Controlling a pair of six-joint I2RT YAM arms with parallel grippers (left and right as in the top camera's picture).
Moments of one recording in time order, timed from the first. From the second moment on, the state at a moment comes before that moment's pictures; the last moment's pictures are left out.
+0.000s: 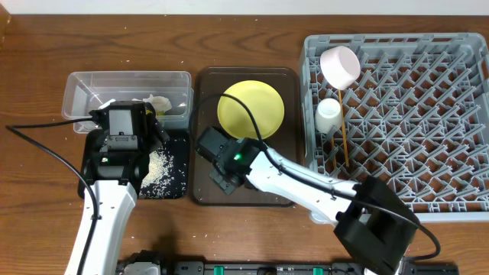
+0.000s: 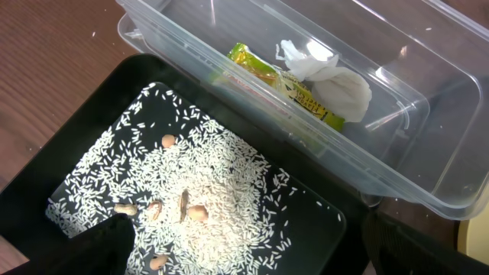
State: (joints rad) left arm -0.01 1.17 0.87 -0.68 -0.32 -0.57; right arm 0.99 1.93 1.40 -0.75 0.06 0.19
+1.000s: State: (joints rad) left arm -0.01 1.17 0.87 -0.68 -0.32 -0.57; right arm 1.00 1.96 1.40 -0.87 0.01 0.22
